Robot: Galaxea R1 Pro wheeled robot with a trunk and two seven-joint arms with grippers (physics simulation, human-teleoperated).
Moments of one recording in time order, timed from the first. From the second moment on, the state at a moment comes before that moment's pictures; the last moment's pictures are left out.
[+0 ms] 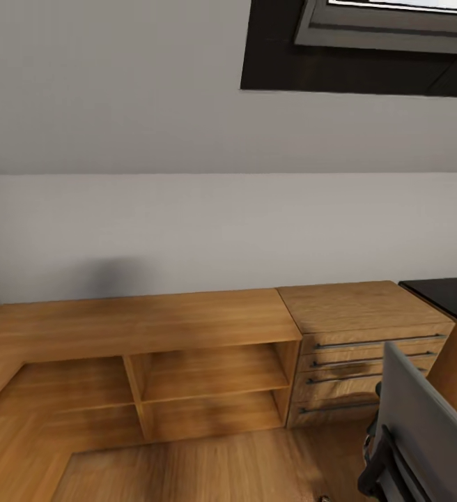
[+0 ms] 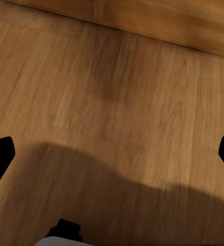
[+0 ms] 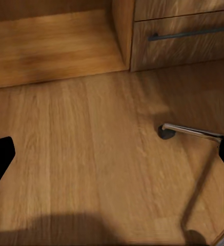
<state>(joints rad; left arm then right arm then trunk) -0.03 -0.04 -0.02 -0.26 0.34 -0.52 0.01 -0.18 0.03 0.45 0.02 -0.51 -0.83 0.00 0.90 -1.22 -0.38</state>
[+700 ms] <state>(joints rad) -0.03 -0.04 -0.02 -0.26 0.34 -0.52 0.01 -0.18 0.03 0.45 0.02 -0.51 -0.83 0.00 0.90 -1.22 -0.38</state>
